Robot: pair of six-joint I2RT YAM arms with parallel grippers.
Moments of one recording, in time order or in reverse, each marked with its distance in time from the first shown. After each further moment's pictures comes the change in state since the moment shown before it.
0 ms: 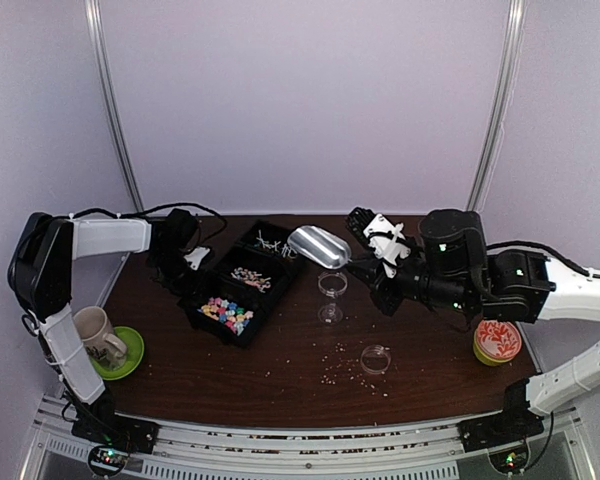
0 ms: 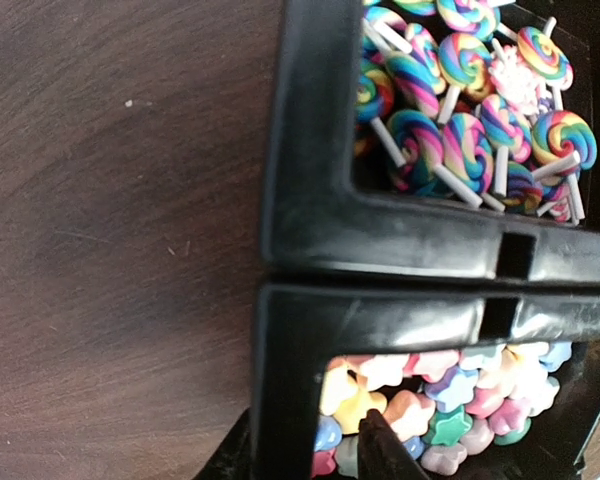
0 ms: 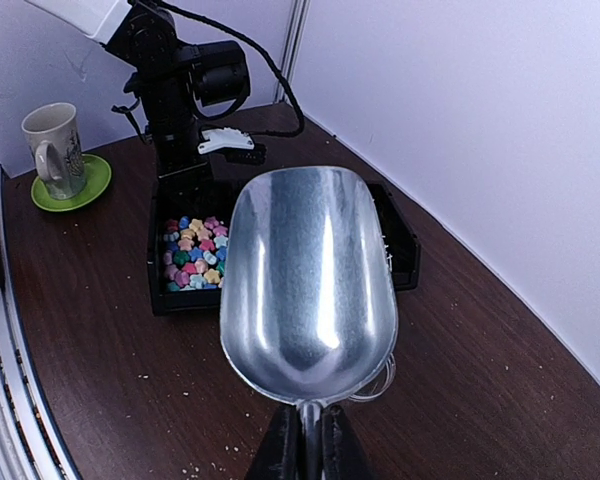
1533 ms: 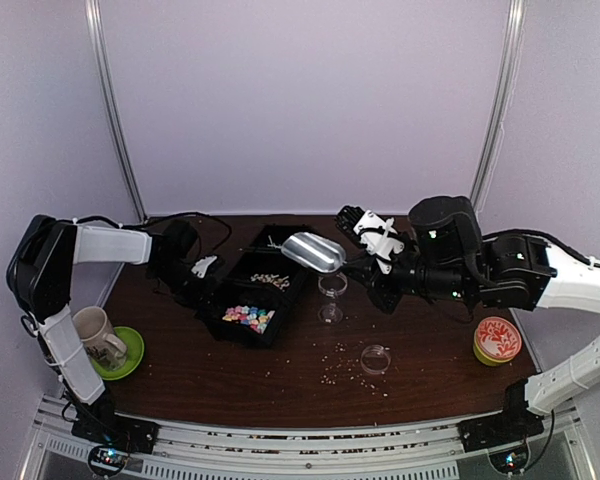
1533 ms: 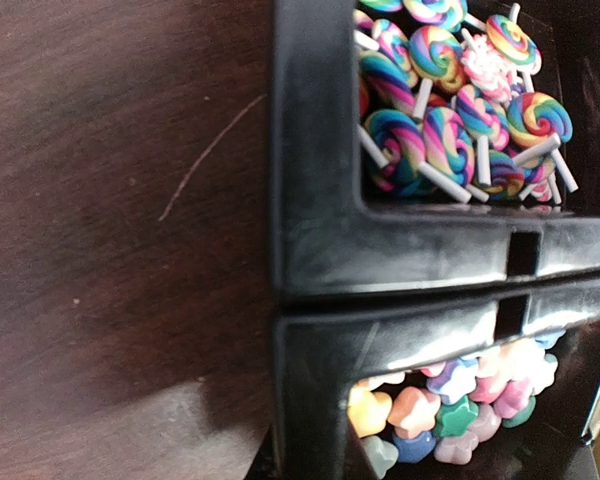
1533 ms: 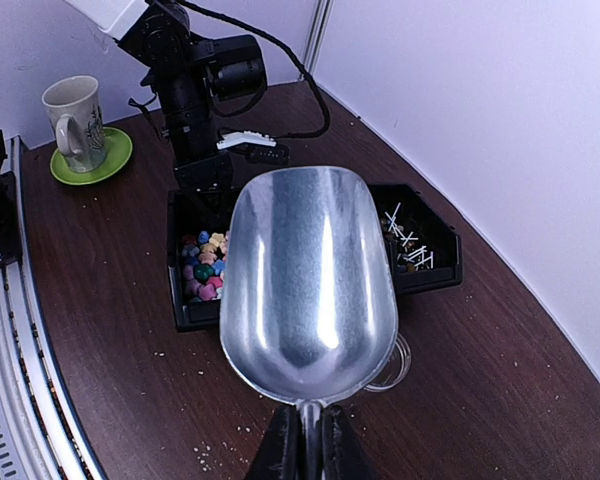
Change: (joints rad) left arm -0.003 -0.011 -0.111 0.145 0.332 -0.075; right arm 0.000 0.055 0.123 -0.151 -0.058 -0.006
